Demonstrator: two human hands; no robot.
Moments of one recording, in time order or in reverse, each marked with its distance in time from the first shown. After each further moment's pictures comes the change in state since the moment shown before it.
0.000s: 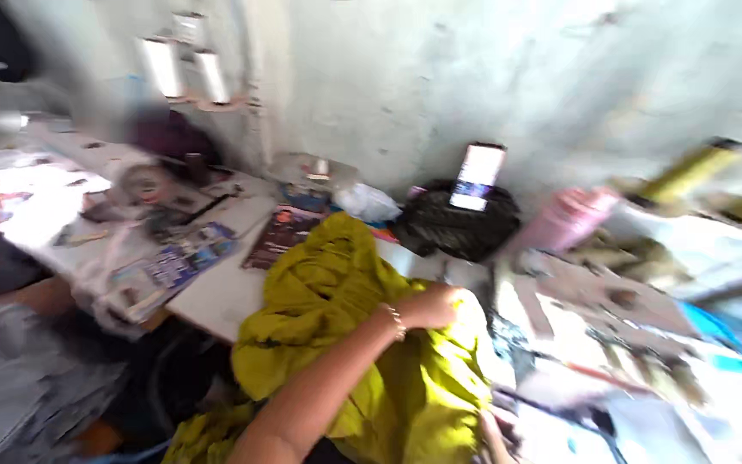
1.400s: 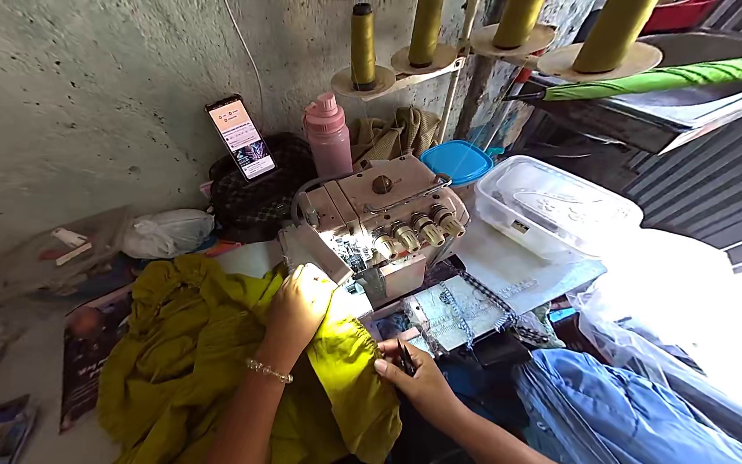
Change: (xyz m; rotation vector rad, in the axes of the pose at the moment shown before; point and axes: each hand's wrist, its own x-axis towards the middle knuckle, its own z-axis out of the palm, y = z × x) left_hand 0.015 -0.017 0.062 0.559 0.327 0.198; right_hand -0.014 0.002 -0.006 0.298 -0.067 0.084
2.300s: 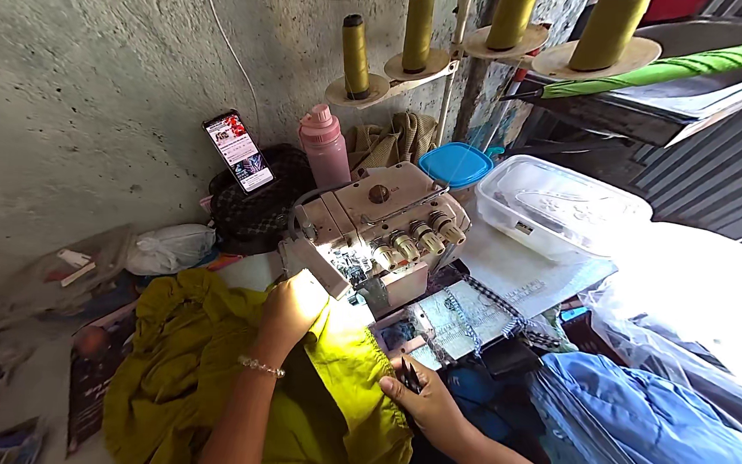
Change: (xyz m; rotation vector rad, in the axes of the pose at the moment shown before) left_hand 0.029 0.010 -0.027 0.047 -0.294 -0.231; right_hand -0.007 0.000 0.006 0.071 0.038 0.049
